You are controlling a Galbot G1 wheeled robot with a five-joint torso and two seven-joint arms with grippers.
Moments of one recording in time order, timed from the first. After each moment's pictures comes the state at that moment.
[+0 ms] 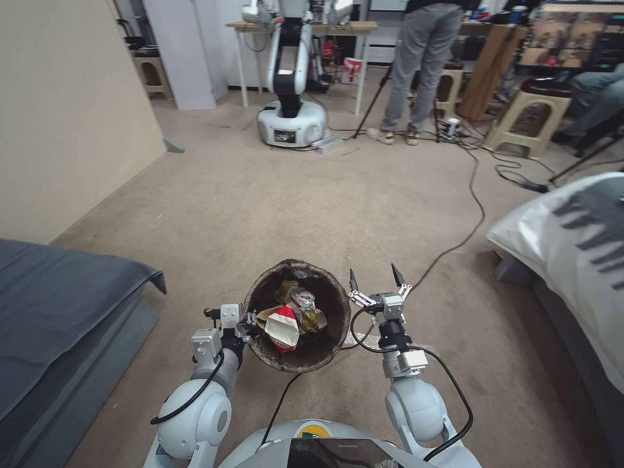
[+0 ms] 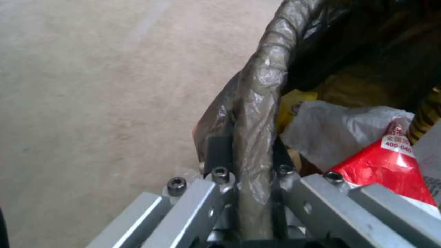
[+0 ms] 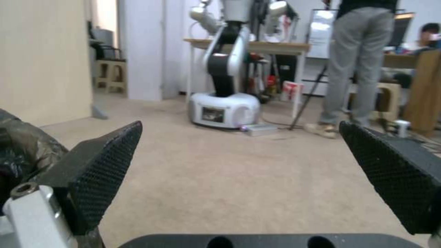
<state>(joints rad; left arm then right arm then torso) 1.65 -1.47 -0.41 -2.27 -0.29 0.53 -0.16 -1.55 1.44 0.39 1.96 -0.05 0.33 0.10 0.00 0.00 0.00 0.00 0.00</state>
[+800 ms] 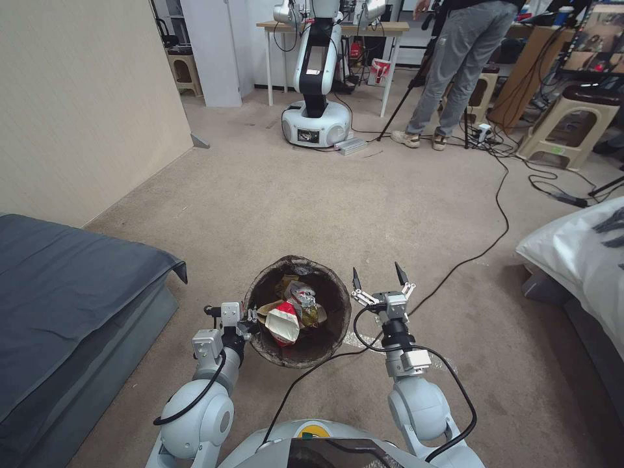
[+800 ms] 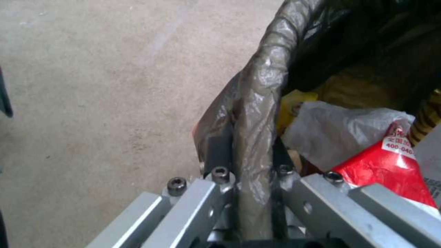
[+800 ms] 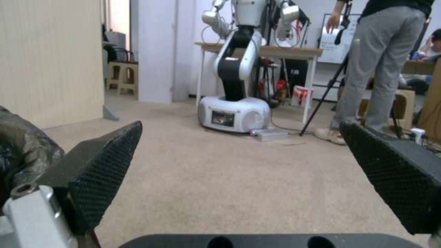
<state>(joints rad) 1.65 -1.47 -0.40 -2.26 -0.26 0.48 -0.15 -1.55 1.44 0.41 1.97 -0.06 0.33 0.10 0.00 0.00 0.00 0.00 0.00</state>
